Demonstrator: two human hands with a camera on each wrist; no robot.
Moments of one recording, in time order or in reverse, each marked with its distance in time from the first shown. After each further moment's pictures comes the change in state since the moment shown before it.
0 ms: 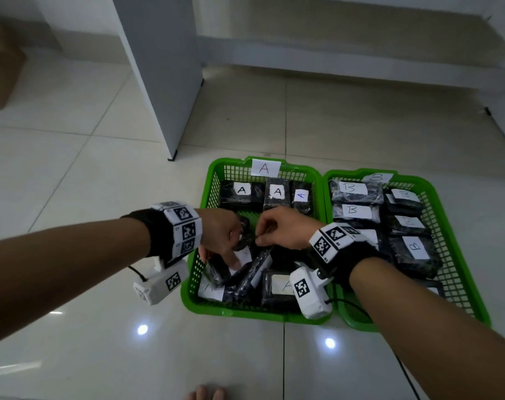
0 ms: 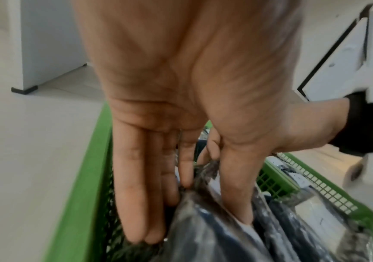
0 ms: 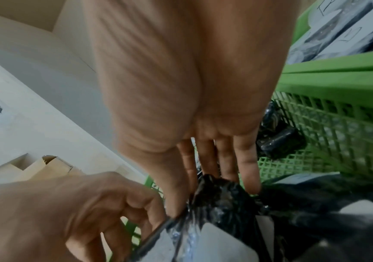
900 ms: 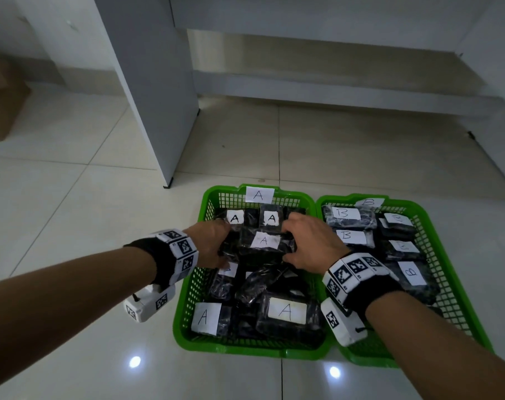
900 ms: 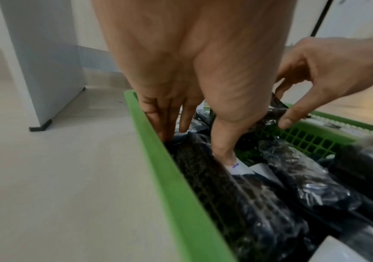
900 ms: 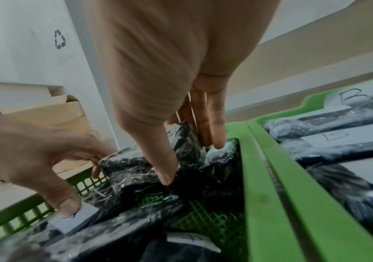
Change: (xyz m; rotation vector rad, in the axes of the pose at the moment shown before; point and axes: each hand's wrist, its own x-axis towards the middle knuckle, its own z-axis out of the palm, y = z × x) left_hand 0.032 -0.025 -0.009 0.342 0.417 0.071; right_hand -0.016 0.027 -0.031 -0.566 0.332 -0.096
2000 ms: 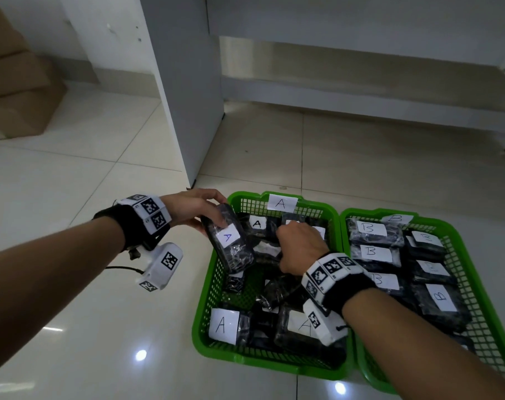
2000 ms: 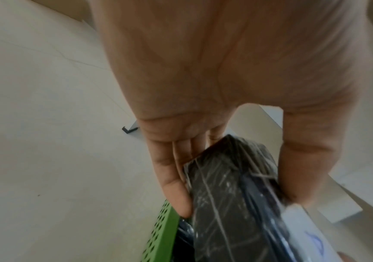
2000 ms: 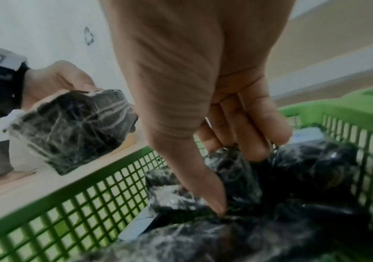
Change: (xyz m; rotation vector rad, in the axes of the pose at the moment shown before) left_hand -0.033 -0.062 -0.066 -1.130 -0.031 -0.196; right_hand 0.041 -0.057 0.002 -0.175 -0.133 0.044
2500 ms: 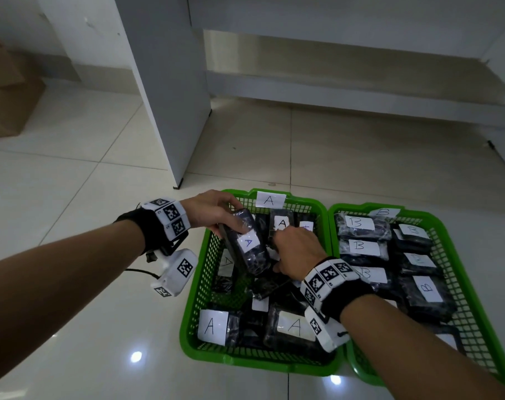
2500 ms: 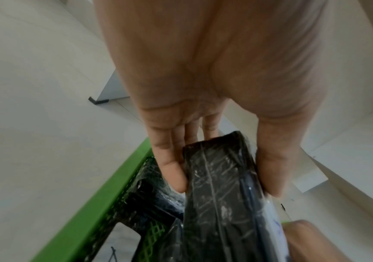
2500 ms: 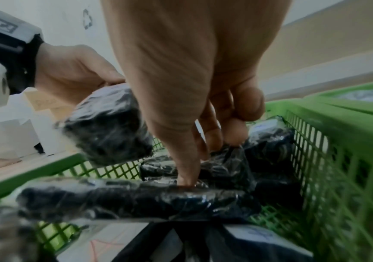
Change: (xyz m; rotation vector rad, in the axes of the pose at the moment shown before) left_hand 0.028 0.019 0.041 0.134 -0.019 0.042; right_hand -0.009 0.018 0.017 0.038 0.021 -0.022
